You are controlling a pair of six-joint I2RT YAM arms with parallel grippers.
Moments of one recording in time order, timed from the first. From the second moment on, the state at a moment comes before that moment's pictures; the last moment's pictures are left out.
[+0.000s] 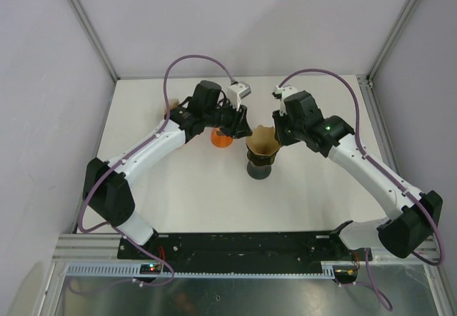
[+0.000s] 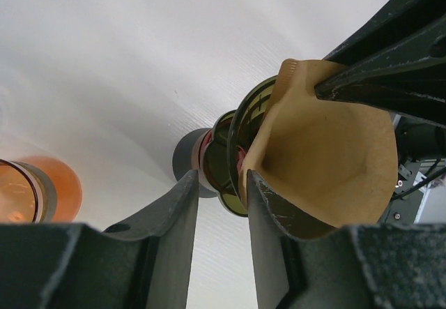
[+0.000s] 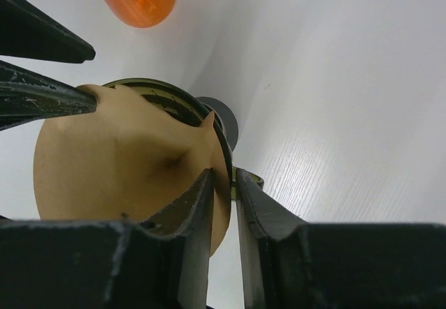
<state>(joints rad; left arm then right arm) -0.62 1.59 1.39 -0.39 0.49 -0.08 0.60 1.33 1.33 -0.74 0.09 0.20</state>
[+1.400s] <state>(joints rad) -0.62 1.59 1.38 -0.39 0.45 -0.04 0.61 1.33 1.27 -0.70 0.09 0.14</state>
